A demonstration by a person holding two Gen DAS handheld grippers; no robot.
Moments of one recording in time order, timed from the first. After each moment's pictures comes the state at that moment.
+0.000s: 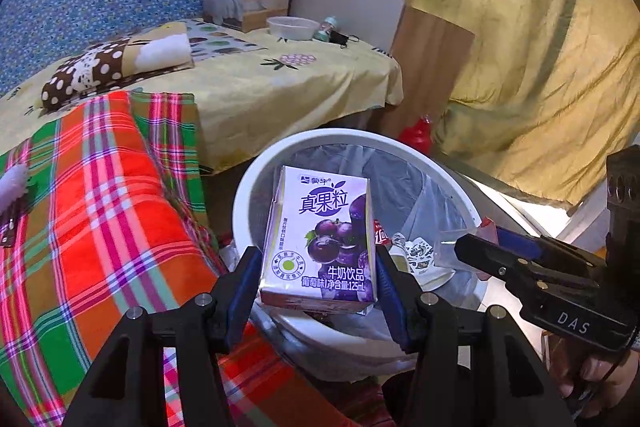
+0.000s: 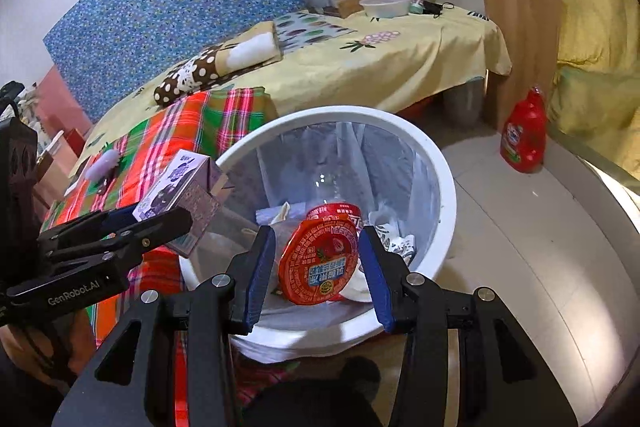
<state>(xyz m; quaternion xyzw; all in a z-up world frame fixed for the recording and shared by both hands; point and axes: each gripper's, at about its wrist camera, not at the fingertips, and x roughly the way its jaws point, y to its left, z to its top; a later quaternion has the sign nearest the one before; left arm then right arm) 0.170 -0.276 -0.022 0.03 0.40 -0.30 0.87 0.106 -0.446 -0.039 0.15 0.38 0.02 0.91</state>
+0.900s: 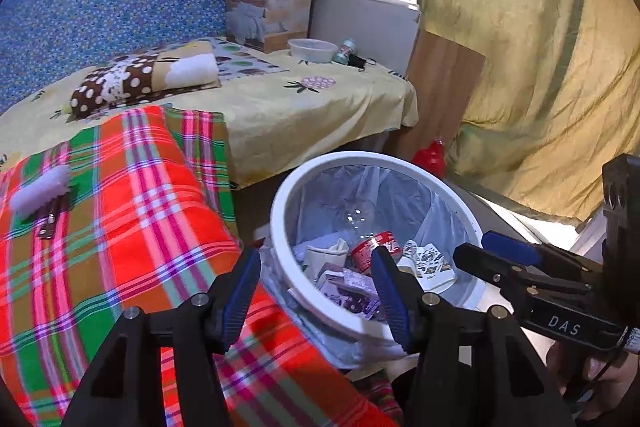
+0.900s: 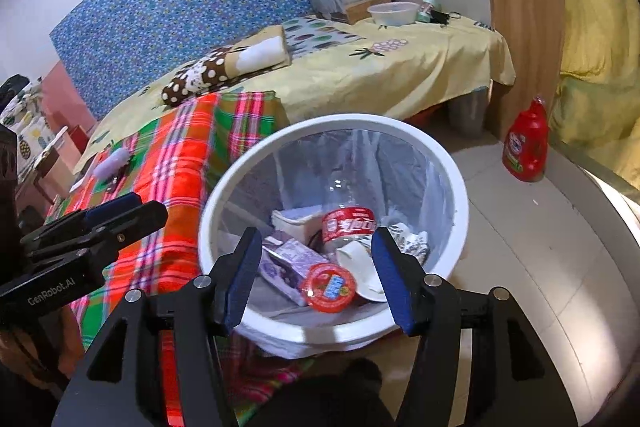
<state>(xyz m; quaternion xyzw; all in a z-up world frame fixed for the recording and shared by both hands) 0.147 -0.239 0.004 0.02 0.37 -0.26 0.89 0.100 -0.430 -0.026 0.14 0.37 0.02 0.92</state>
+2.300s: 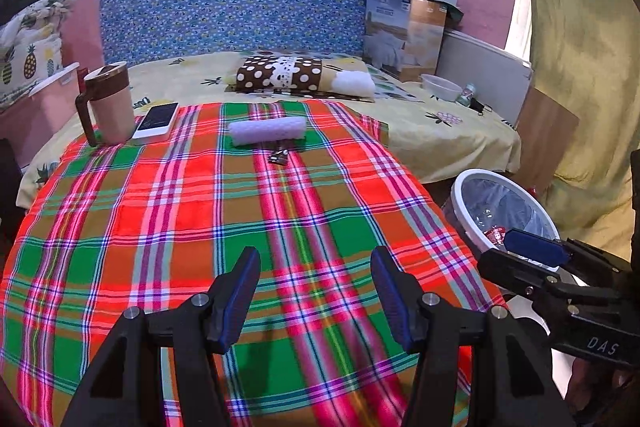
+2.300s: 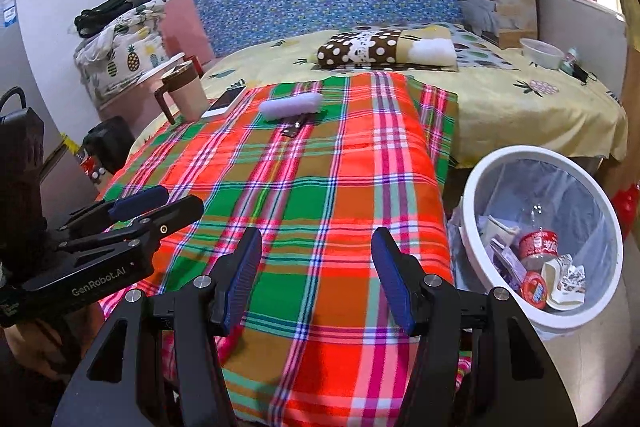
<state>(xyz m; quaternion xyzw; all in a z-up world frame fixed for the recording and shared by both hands) 0.057 -0.046 0.023 -0.04 0.34 -0.06 0.94 0.080 -0.266 0.002 0.04 0.36 0.22 0.91</state>
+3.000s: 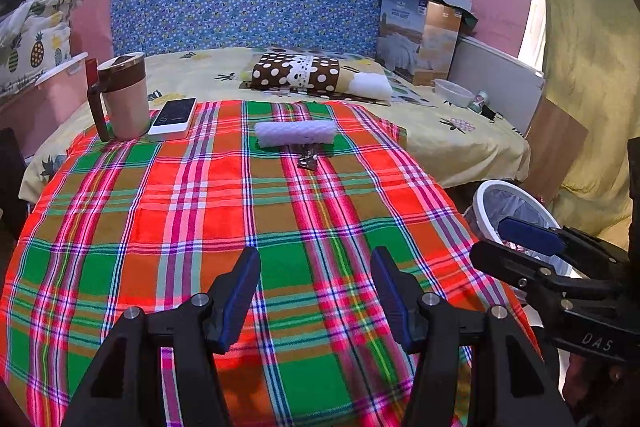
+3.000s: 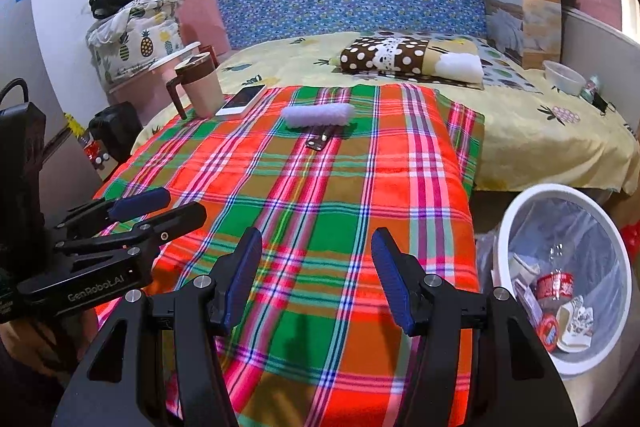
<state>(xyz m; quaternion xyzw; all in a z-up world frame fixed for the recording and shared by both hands) 0.077 -0.011 0.021 -0.06 0.35 -0.05 0.93 0.097 -0.227 0.009 0.01 0.35 0.24 0.91</state>
